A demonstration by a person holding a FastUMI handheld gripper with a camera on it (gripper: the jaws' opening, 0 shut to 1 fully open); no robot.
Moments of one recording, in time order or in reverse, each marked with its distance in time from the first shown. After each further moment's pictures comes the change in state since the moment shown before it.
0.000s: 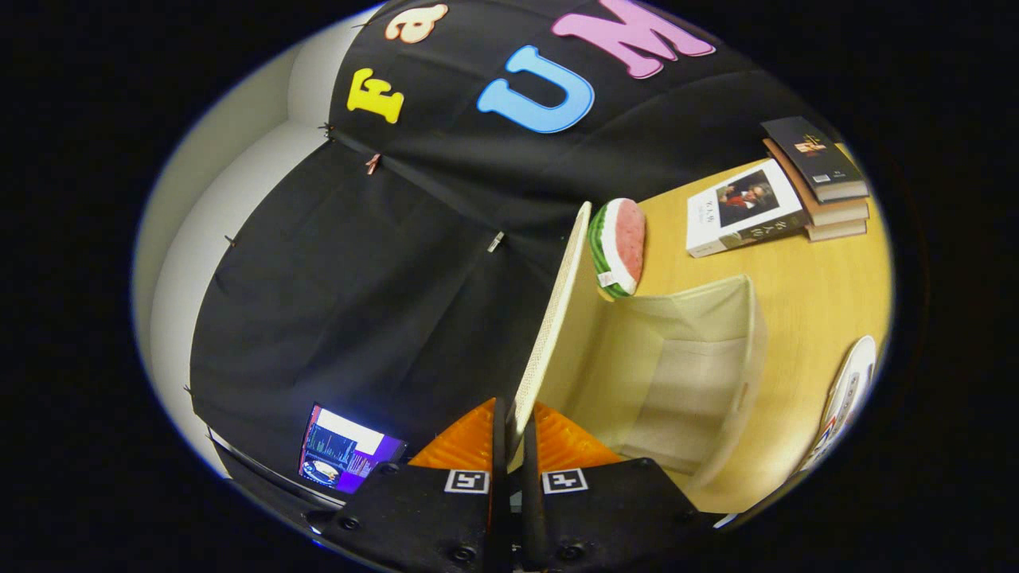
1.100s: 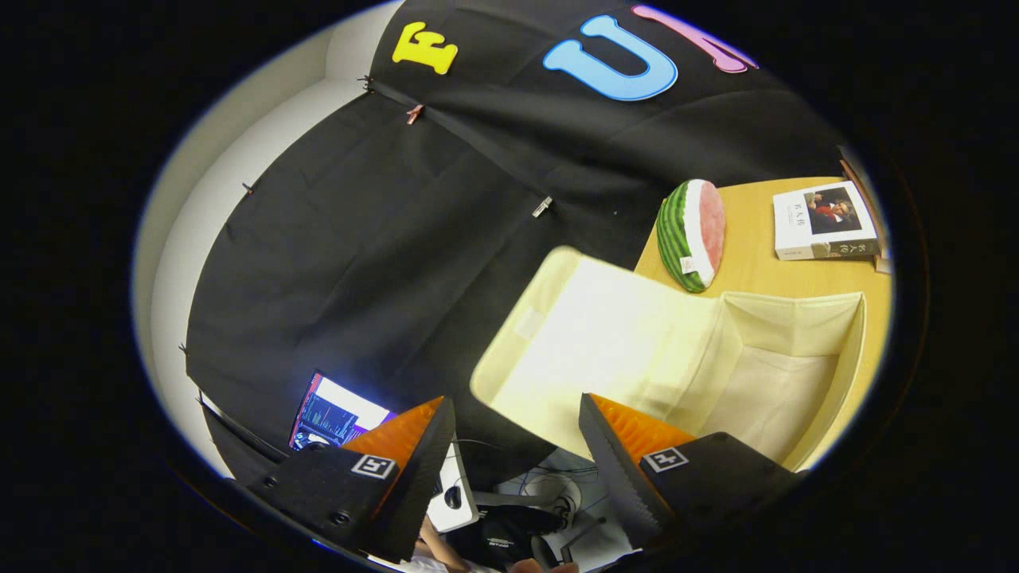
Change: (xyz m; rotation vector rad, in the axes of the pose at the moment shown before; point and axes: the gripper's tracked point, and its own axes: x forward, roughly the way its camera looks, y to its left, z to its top) arm 0.070 0.055 -0.028 -0.117 0.095 0.083
